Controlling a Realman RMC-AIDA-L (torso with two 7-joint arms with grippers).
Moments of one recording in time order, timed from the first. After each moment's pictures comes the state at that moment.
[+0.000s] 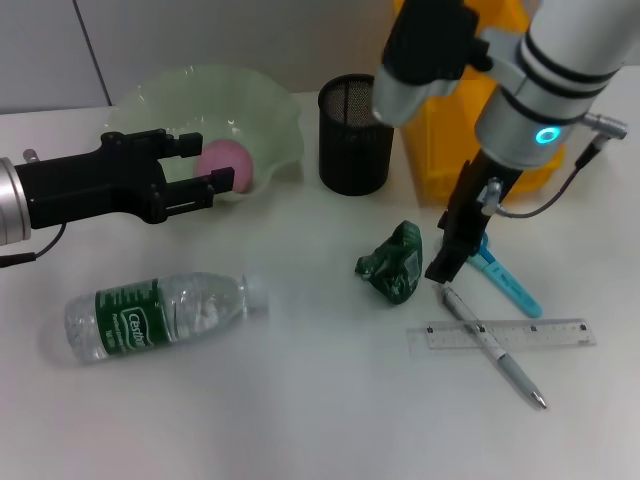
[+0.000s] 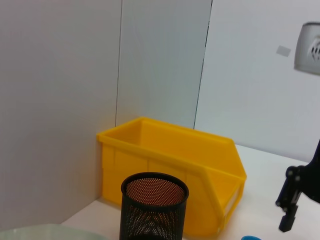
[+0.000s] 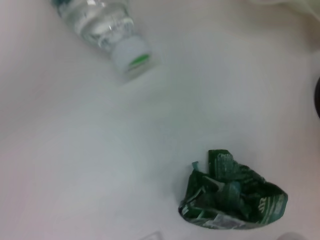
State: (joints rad) left arm -0.56 -2.05 0.90 0.75 1.81 1.38 -1.44; right arm 0.99 2.08 -1.28 -1.00 -2.76 -1.65 2.30
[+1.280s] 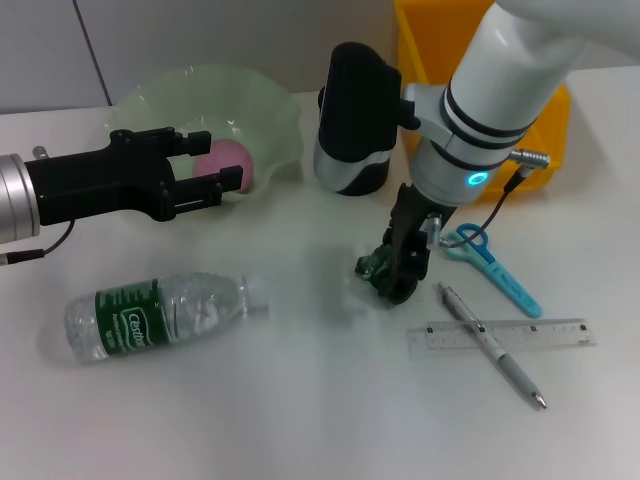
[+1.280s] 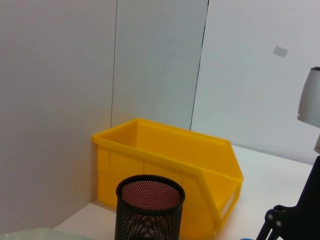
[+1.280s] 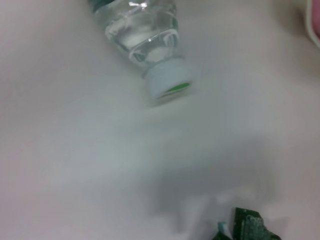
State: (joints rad) left arm -0.58 -2.05 0.90 0.74 1.81 1.37 -1.44; right arm 1.00 2.09 -1.53 -0.89 -2.63 -1.42 2.25
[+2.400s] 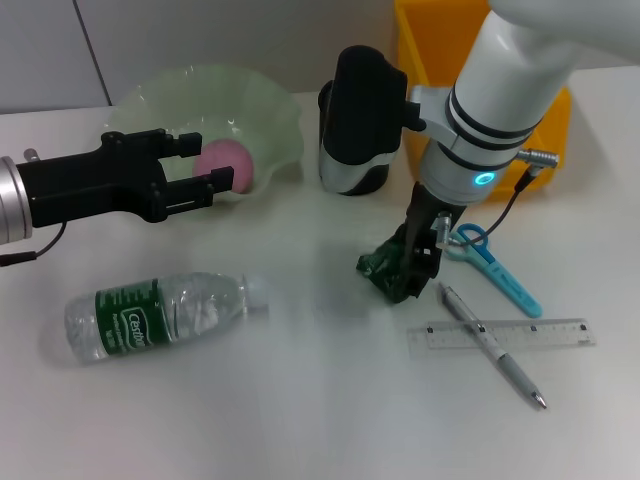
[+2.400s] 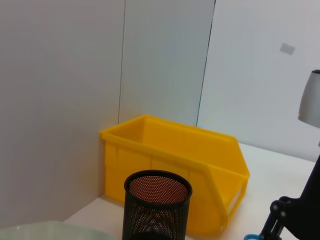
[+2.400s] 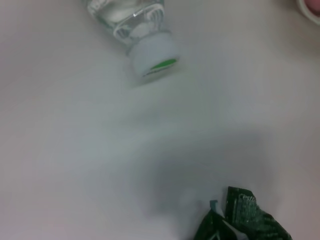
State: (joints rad) left arm -0.57 -2.05 0.89 0.74 1.81 1.37 -1.44; right arm 1.00 2.09 -1.54 -0.88 -2.68 -1.42 2.29
